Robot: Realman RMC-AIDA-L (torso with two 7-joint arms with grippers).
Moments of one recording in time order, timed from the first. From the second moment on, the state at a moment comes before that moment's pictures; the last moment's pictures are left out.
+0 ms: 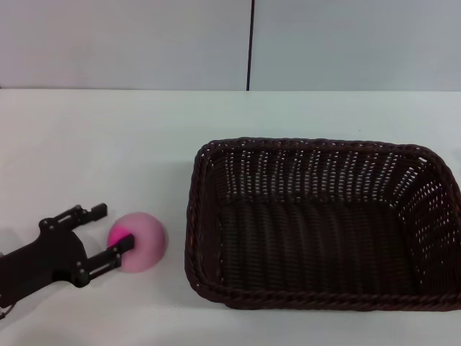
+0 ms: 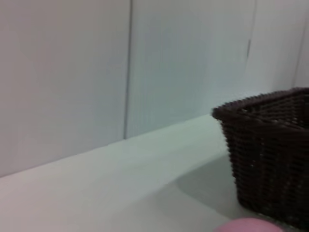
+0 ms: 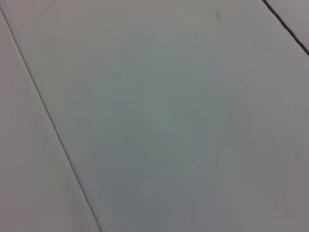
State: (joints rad) left arm -0.27 -2.07 0.28 0.35 2.13 1.53 -0.72; right arm 0.15 2.07 -0.65 -0.36 -1.09 -1.70 1.16
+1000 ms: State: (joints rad) left arm -0.25 -2.06 0.17 0.37 2.12 1.75 -0.66; right arm 0.15 2.07 -0.64 -0.35 -1.09 -1.70 1.15
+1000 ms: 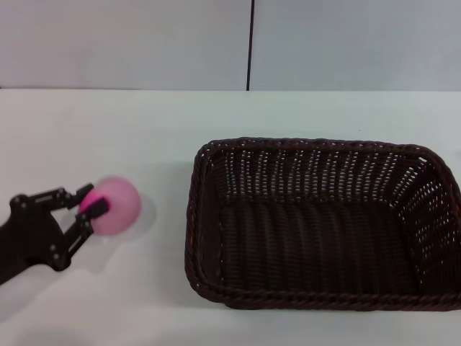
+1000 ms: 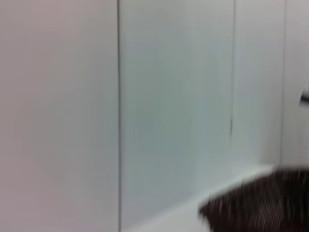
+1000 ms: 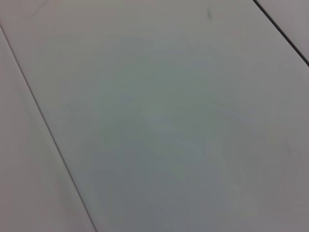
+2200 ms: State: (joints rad) left arm -0.51 -2.07 0.24 -0.04 2.10 1.68 -0.51; right arm 0.16 2.07 -0.65 -0.34 -1.09 -1.73 1.16
